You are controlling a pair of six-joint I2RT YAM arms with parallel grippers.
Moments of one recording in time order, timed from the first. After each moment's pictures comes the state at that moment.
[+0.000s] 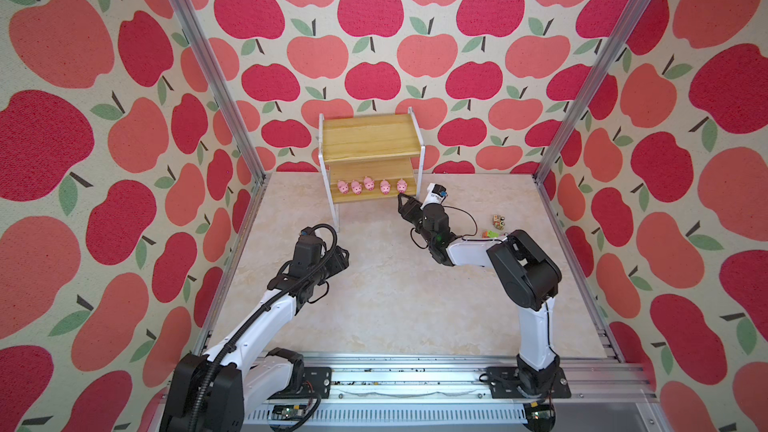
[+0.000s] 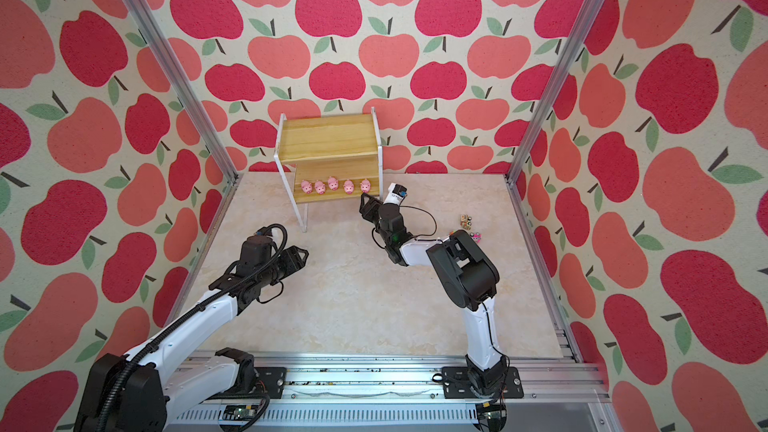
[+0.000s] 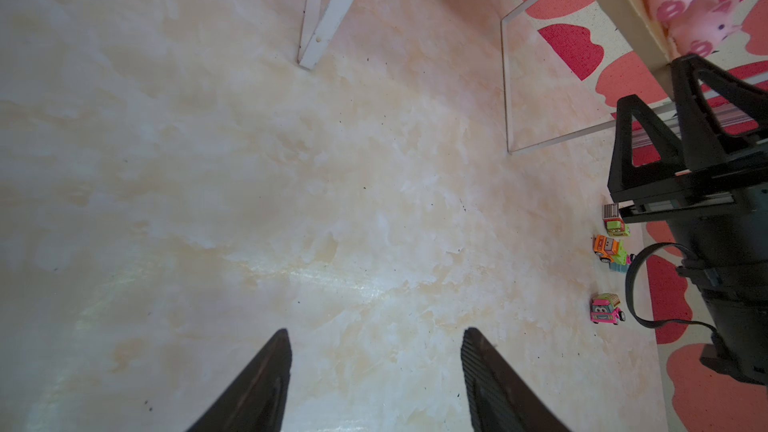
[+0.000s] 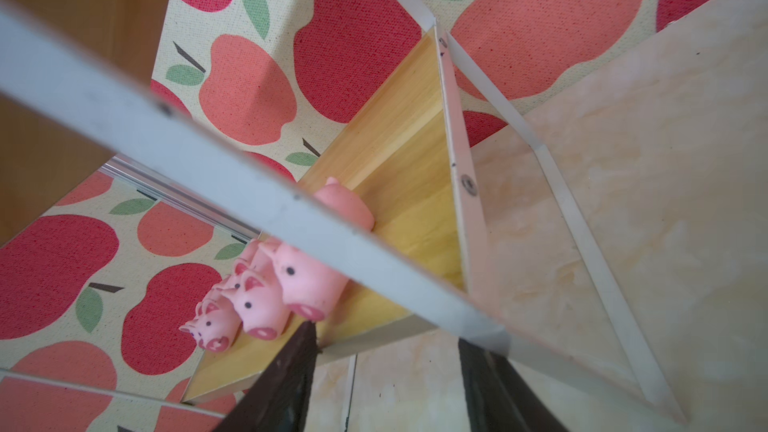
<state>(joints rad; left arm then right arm) -0.28 1.07 0.56 -0.19 0.13 -0.69 0.70 2.05 1.15 0.79 0.18 0.88</state>
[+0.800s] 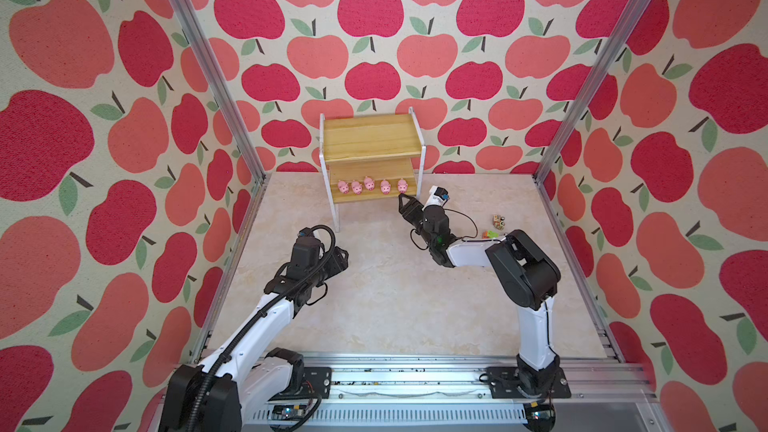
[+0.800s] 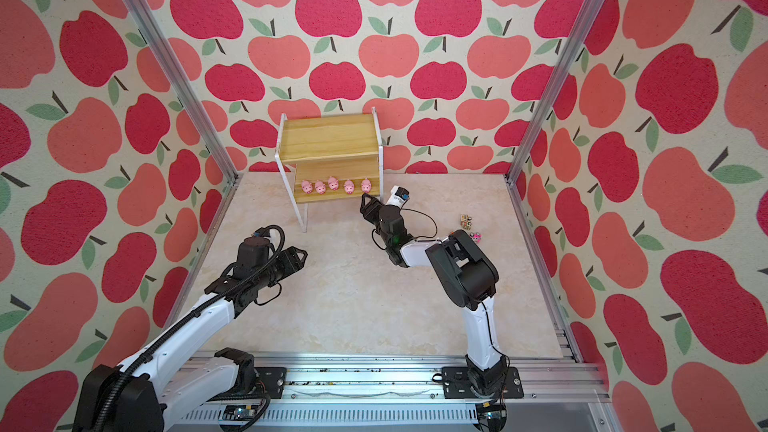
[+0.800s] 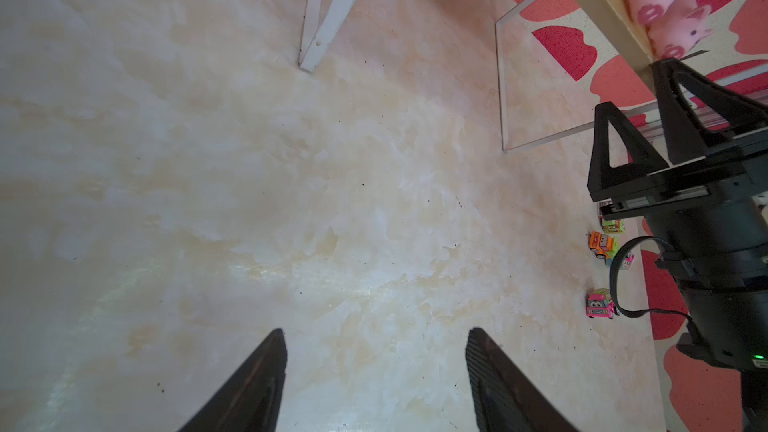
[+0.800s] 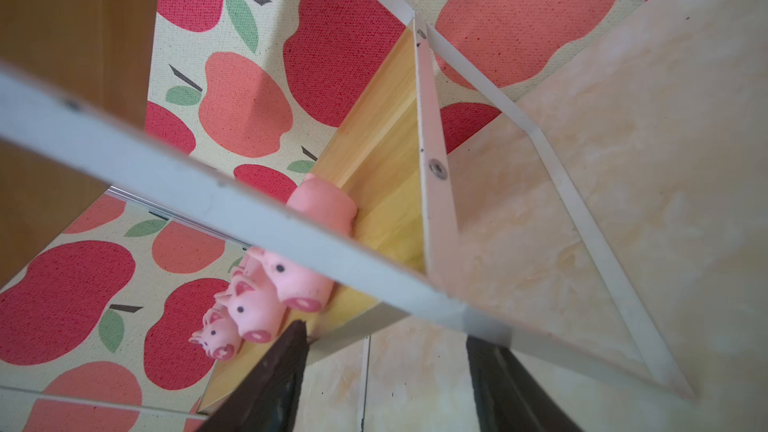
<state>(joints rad) -0.27 1.02 0.56 -0.24 0.12 -0.68 0.69 2.05 1.11 0.82 0.19 0.97</state>
